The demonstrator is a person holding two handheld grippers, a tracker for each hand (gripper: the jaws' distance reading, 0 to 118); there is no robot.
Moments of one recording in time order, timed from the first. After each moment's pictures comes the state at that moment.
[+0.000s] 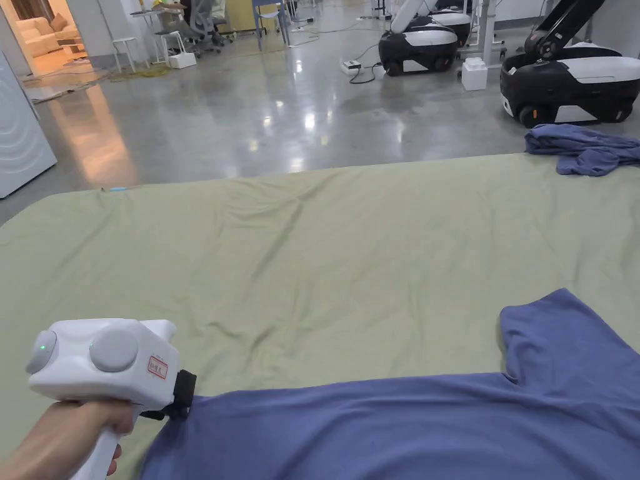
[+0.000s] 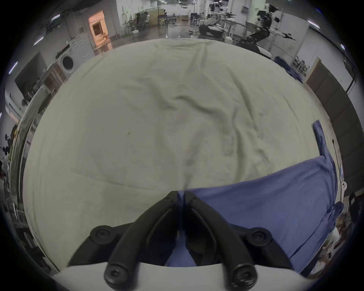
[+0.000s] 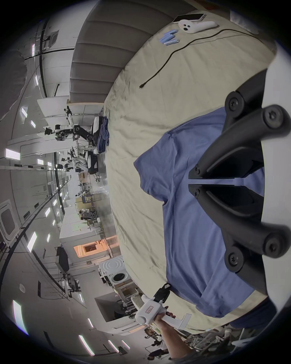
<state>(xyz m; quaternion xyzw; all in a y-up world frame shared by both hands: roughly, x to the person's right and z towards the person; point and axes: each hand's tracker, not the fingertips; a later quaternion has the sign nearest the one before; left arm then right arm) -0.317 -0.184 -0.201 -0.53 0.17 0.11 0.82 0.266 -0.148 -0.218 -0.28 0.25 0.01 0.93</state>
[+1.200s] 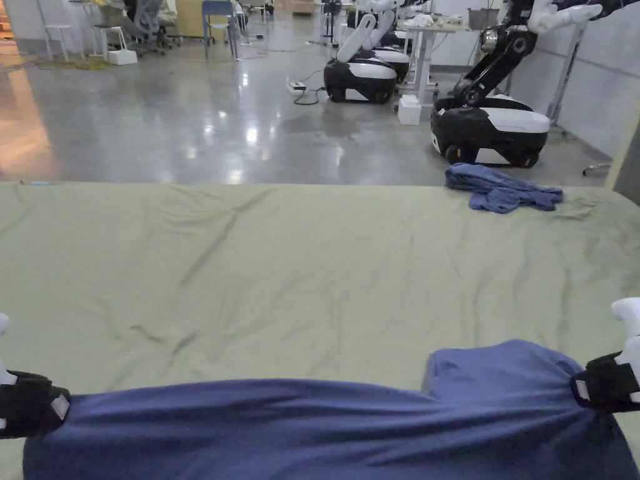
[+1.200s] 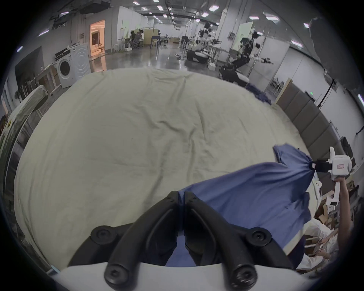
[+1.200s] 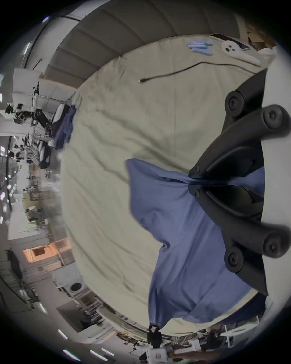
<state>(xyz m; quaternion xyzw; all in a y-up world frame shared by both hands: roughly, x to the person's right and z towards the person) -0.281 -0.091 -0.074 -0.42 0.12 0.16 0.88 0.279 -0.094 -0.348 -0.46 0.24 0.11 0.85</state>
